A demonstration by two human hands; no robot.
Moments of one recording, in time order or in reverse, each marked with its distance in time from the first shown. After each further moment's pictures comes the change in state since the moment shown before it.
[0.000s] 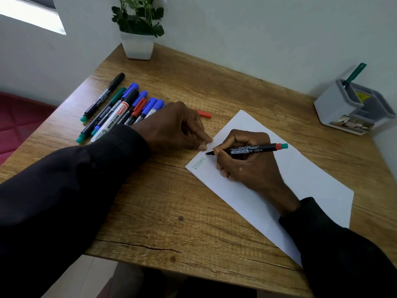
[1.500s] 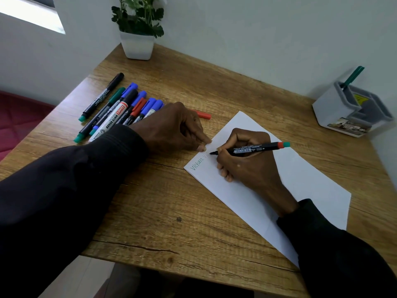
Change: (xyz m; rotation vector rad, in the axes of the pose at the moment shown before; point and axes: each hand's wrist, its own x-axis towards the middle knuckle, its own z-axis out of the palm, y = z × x) left_hand 0.000 -0.001 -0.002 0.019 -0.016 0.002; right_hand 0.002 0.001 0.000 -0.022 0.071 0.081
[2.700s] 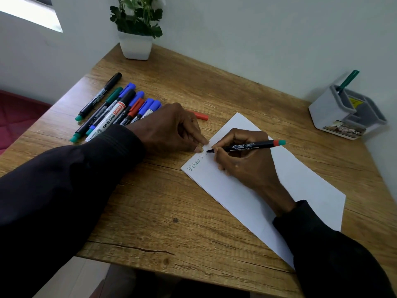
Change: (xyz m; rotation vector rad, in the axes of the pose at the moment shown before) left_hand -0.002 0.002 0.000 -0.027 -0.007 -0.010; right_hand 0.010 0.020 -0.005 -0.108 -0.011 -0.113
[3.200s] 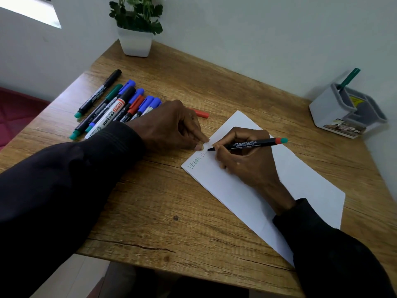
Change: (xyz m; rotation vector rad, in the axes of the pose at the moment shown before) left_hand 0.002 -0.001 -0.002 0.002 -0.009 0.019; right_hand 0.000 0.001 0.001 0.040 0.019 -0.027
